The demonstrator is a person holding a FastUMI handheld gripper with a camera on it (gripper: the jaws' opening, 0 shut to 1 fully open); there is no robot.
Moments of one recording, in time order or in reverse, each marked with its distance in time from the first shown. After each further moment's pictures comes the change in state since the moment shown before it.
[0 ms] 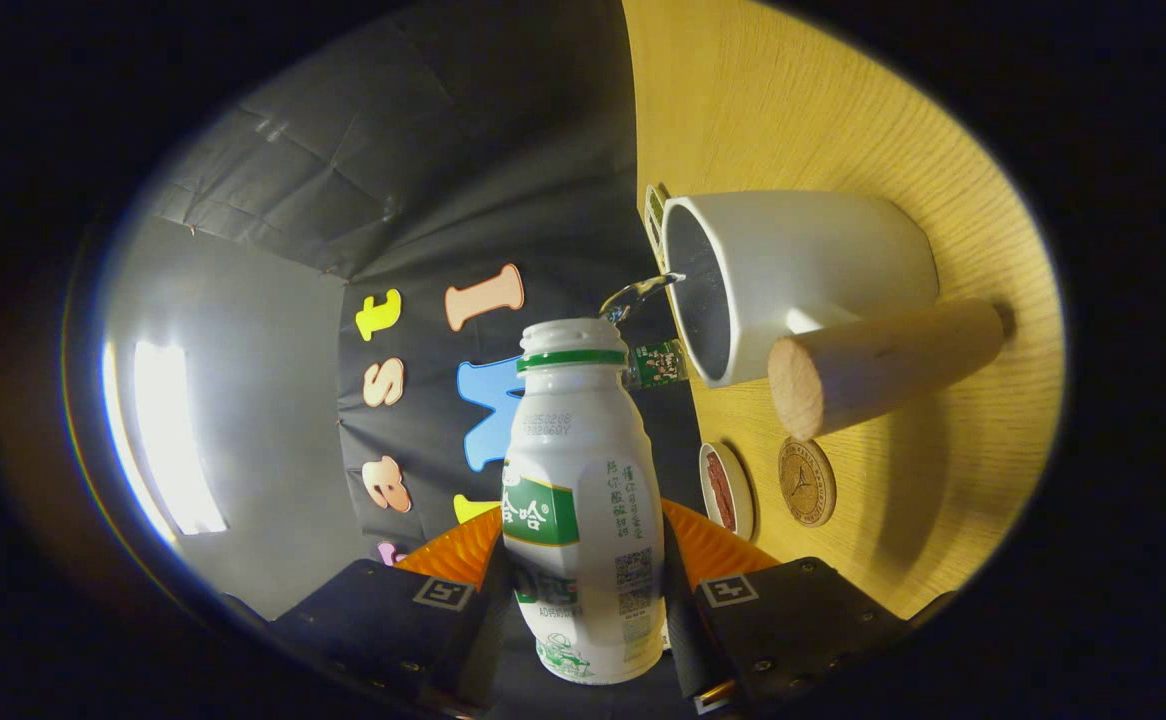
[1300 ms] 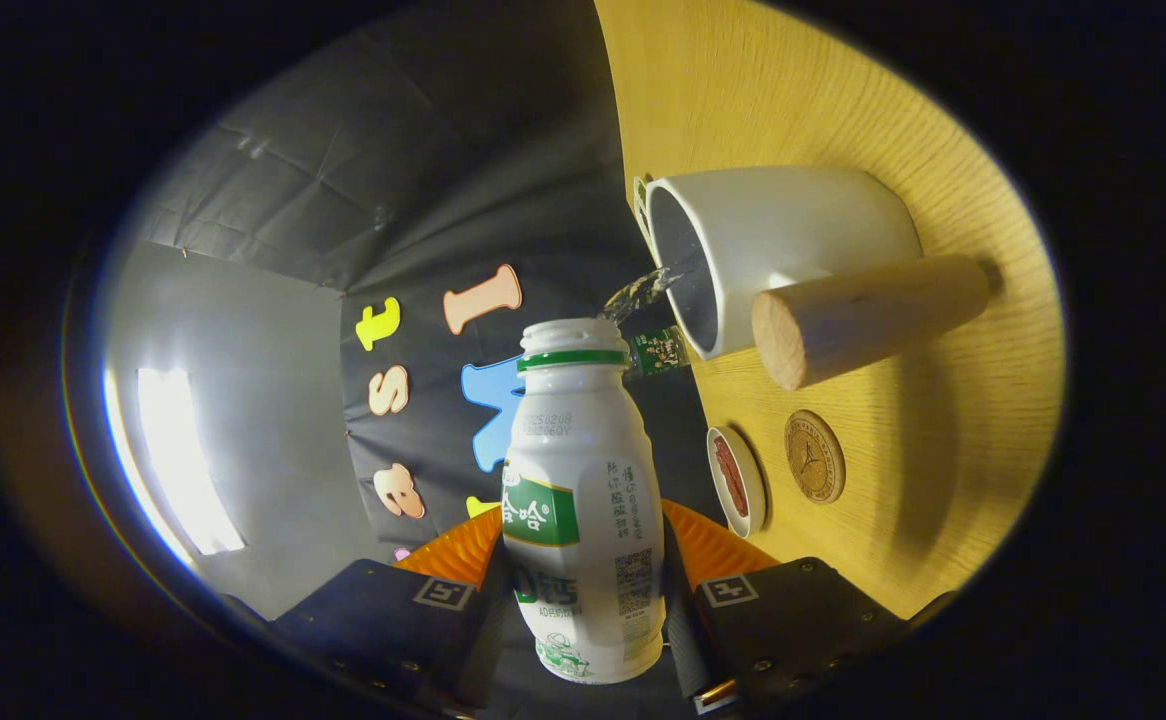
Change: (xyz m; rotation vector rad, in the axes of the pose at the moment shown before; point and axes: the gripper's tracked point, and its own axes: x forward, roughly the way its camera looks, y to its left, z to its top) arm -0.003 0.008 -0.007 0.072 0.011 0.012
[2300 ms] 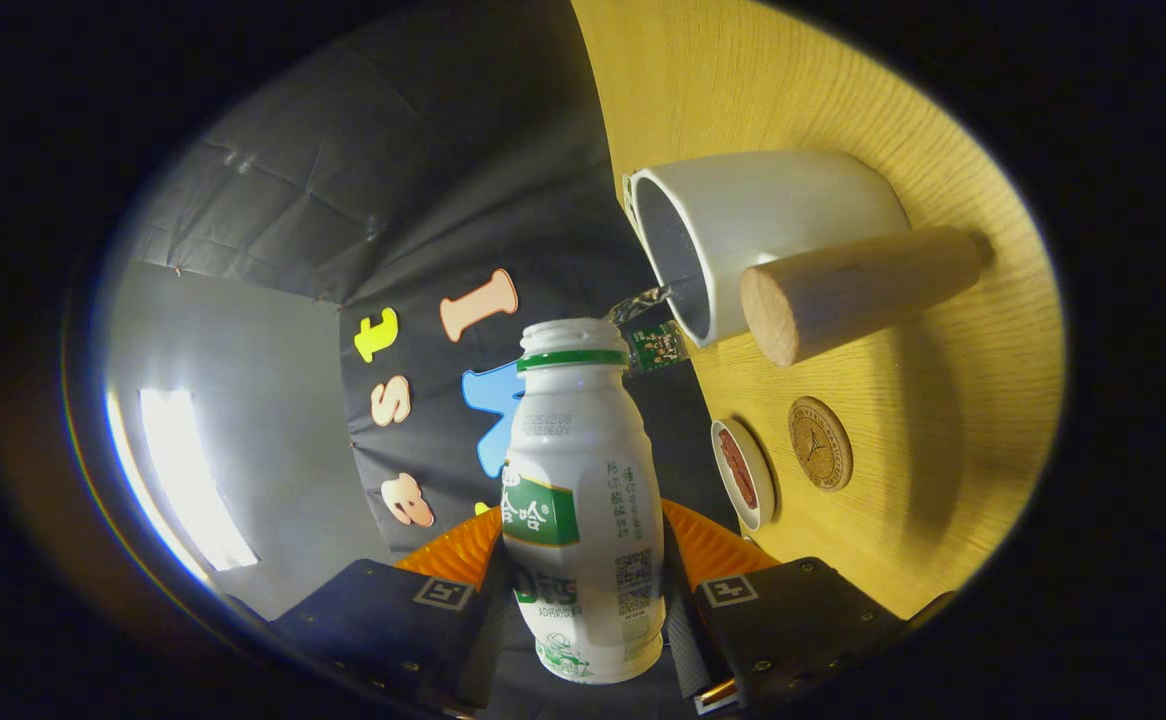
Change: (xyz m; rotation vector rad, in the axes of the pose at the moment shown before) arm 0.000 0.002 -0.003 0.052 -0.003 -0.001
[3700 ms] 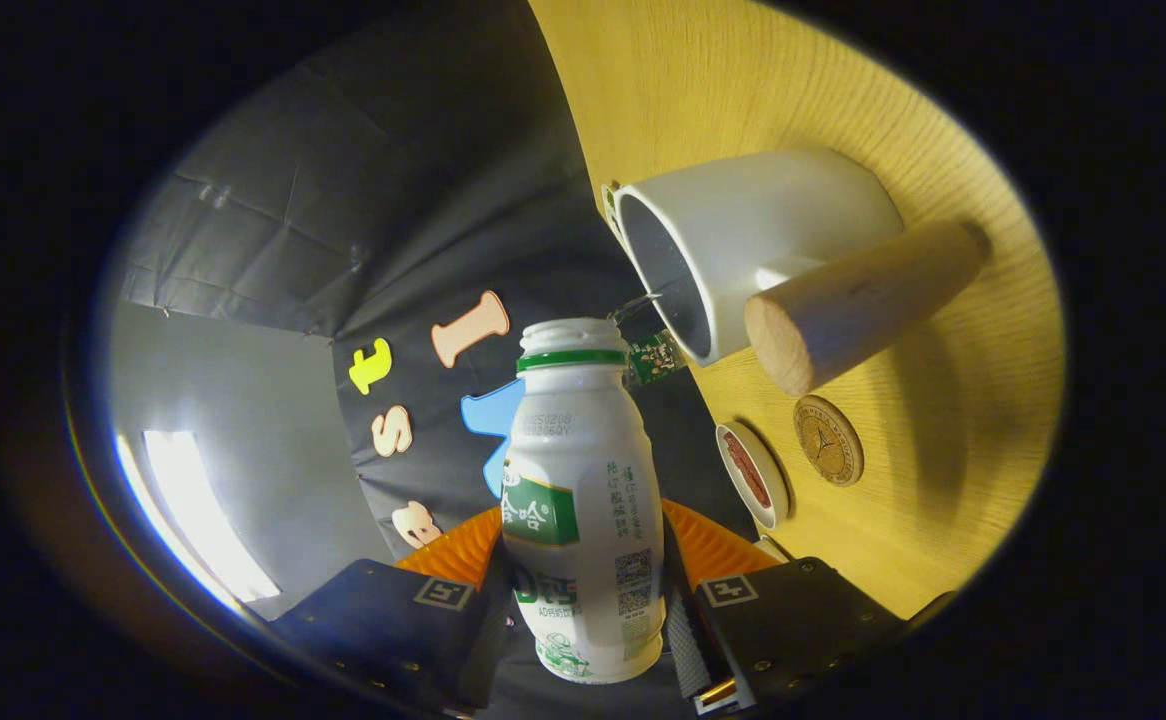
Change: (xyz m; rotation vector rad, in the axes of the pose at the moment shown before) arm 0.007 0.007 0.012 0.103 -0.047 -0.012
